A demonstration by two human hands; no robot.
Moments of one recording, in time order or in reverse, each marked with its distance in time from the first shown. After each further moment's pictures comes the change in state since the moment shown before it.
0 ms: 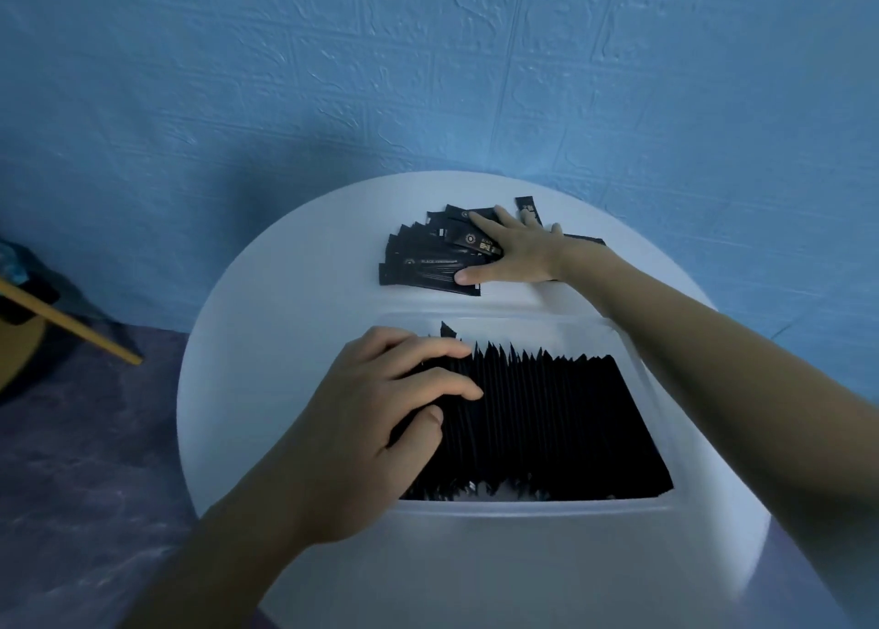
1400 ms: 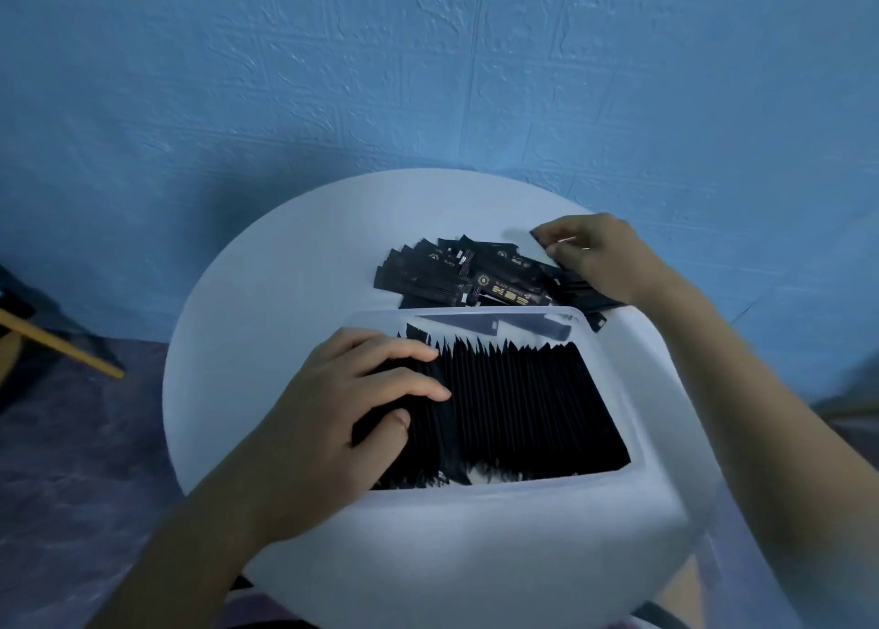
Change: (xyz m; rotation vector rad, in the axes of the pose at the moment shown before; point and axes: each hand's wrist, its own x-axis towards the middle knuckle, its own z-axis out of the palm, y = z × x) left_hand -0.016 0.003 -0.007 -0.031 -0.022 0.026; right_hand -0.111 0.062 0.004 0.502 0.449 -0.016
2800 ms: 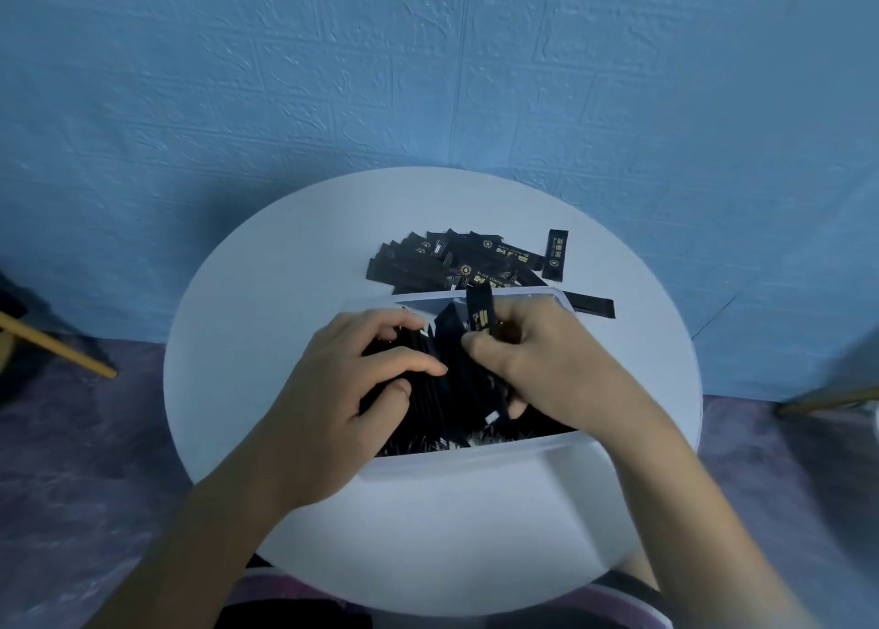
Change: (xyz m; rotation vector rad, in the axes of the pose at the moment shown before) left_hand 0.000 0.005 0.013 -0.012 0.094 -0.029; right_hand -0.131 -0.104 0.040 0.294 -0.164 0.081
